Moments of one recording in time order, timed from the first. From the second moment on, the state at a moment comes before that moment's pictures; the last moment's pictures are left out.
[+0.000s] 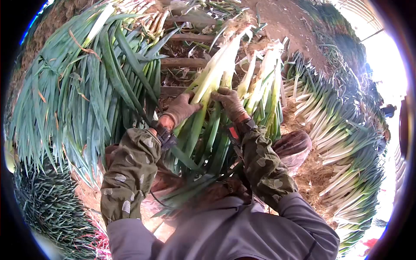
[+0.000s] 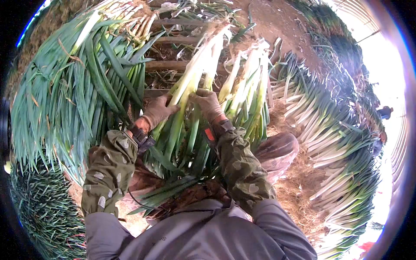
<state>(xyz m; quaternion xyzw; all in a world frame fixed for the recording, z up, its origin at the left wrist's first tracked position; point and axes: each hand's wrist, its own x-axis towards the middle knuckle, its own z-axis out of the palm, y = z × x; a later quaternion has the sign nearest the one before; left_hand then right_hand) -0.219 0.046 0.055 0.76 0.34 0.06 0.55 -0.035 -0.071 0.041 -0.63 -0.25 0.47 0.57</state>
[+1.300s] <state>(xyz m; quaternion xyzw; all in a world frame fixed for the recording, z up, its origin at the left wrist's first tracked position) -0.231 0.034 0.033 0.72 0.41 0.03 0.55 -0.103 -0.044 -0.052 -0.59 -0.19 0.51 0.60</state>
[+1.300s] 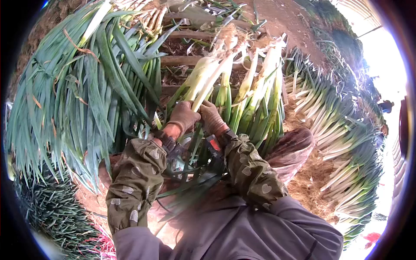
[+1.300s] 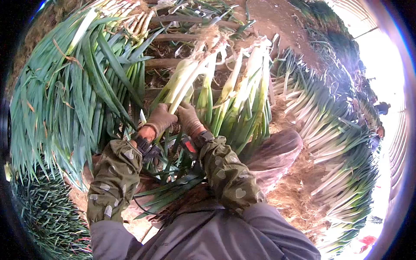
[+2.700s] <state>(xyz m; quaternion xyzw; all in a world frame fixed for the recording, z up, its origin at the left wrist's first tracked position) -0.254 0.077 0.074 0.55 0.39 0.15 0.72 -0.053 -0.081 0.058 -0.79 -0.43 0.25 0.37</state>
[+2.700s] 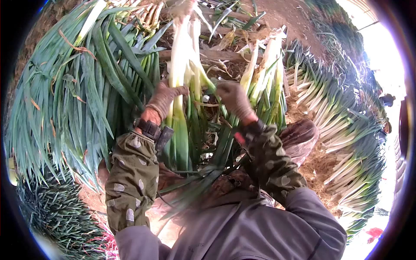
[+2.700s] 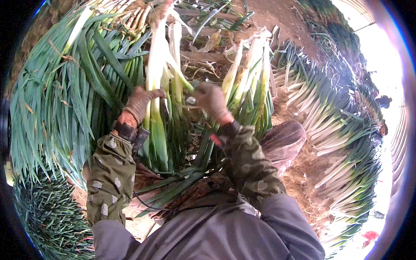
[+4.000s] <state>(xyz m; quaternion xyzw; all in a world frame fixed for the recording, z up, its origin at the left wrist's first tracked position) -0.254 0.109 0.094 0.49 0.39 0.29 0.72 -0.083 0.006 0.108 -0.73 -0.38 0.30 0.49</state>
